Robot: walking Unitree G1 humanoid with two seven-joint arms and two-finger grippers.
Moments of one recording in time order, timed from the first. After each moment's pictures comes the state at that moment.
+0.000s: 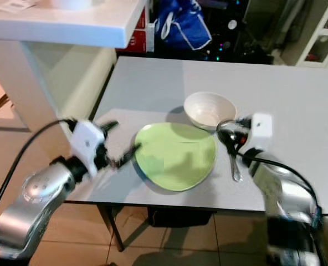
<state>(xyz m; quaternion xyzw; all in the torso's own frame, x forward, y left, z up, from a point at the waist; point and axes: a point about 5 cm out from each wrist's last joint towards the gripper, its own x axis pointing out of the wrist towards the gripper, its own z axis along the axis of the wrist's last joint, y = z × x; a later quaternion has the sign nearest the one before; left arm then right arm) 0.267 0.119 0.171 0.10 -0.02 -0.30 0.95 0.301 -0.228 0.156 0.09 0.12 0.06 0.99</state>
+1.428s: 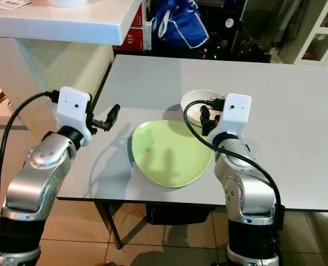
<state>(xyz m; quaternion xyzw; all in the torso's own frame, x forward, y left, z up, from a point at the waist) 0.312 0.136 0.193 0.10 -0.02 -0.13 0.99 0.303 -0.157 0.185 0.06 0.05 -0.01 1.00</state>
